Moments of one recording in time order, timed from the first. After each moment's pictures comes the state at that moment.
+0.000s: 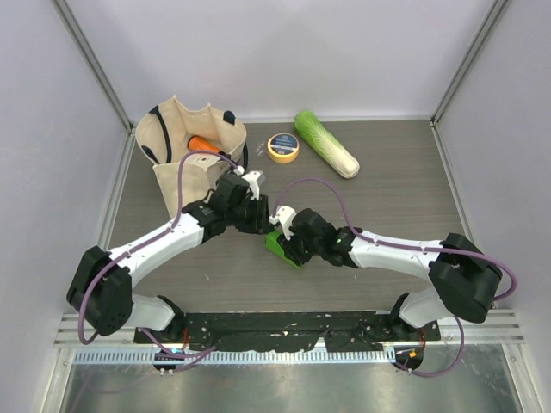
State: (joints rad) left arm -0.66 1.35 0.91 -0.32 0.19 -0.47; right arm 0.94 1.43 0.76 -0.12 -0.04 0.00
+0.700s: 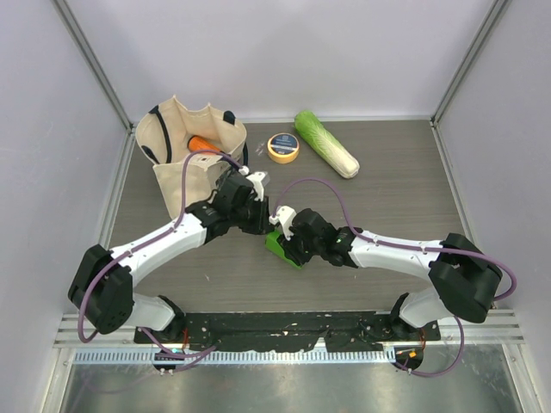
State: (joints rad) left arm -0.69 1.38 0.93 -0.32 0.19 -0.46; right arm 0.94 1.43 0.76 -0.12 -0.04 0.00
